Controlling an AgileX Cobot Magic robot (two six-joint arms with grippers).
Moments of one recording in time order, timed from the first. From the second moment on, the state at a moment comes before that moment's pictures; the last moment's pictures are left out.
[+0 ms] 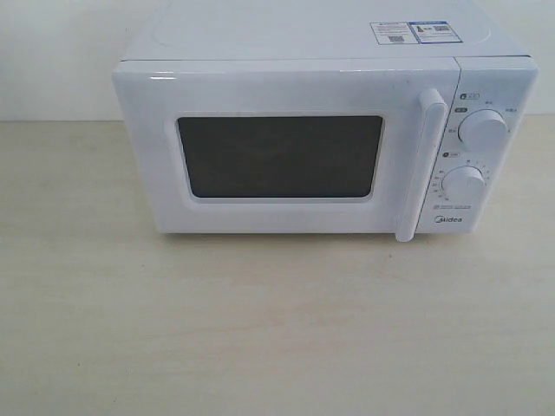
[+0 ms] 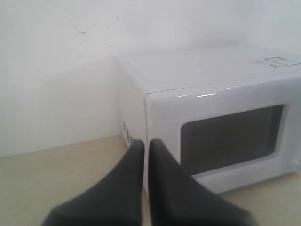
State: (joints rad) left arm -0.17 0.27 -0.39 -0.44 0.31 0.47; right arm 0.05 0.01 0.00 0.00 0.34 -0.02
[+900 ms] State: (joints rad) left arm -0.09 0.00 -0.05 -0.41 0.31 0.43; right arm 0.05 0.01 0.00 0.00 0.34 -0.02
